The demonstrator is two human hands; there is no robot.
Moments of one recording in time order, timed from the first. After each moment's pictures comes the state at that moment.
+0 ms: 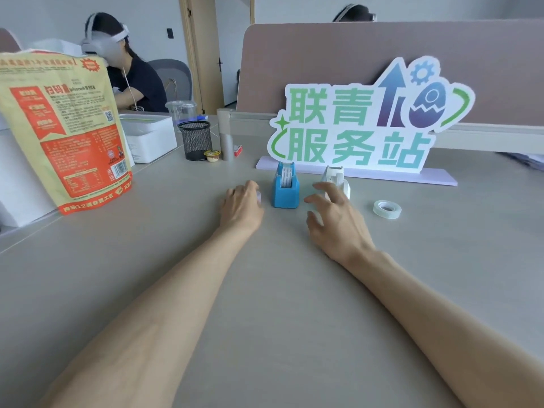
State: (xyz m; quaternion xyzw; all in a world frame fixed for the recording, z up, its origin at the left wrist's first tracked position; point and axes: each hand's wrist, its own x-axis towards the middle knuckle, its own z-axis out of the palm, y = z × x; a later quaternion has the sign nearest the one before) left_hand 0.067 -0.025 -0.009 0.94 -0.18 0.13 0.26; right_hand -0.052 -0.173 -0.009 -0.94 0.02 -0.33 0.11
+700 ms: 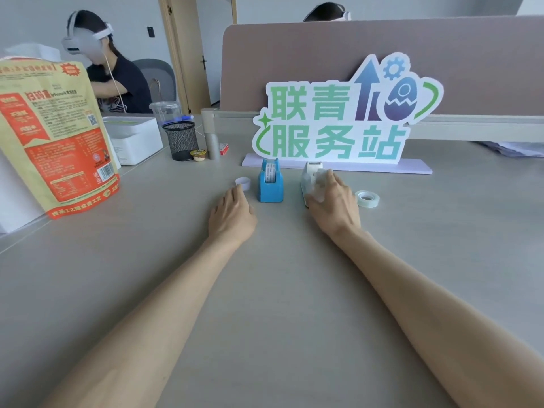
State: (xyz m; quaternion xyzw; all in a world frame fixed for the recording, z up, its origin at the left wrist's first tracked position) left_hand 0.034 -0.020 -0.014 0.95 -0.19 0.10 0.22; right_hand -0.046 -0.193 -0.002 -0.90 0.20 -0.28 0.25
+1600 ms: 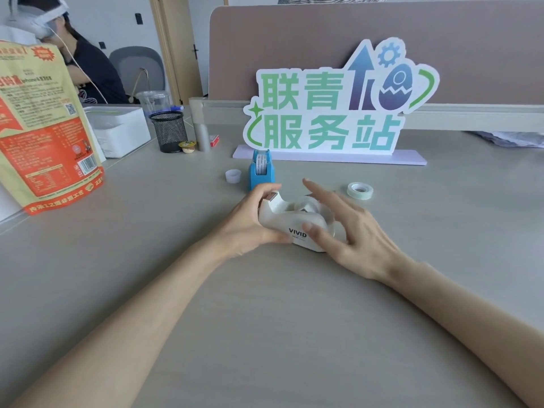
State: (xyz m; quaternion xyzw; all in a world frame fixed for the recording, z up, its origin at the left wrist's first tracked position) left_hand -0.011 -0.020 -0.006 0.77 -0.35 -0.13 0.51; right_hand -0.146 -0.189 0.004 -0.92 -0.06 -0.24 0.30
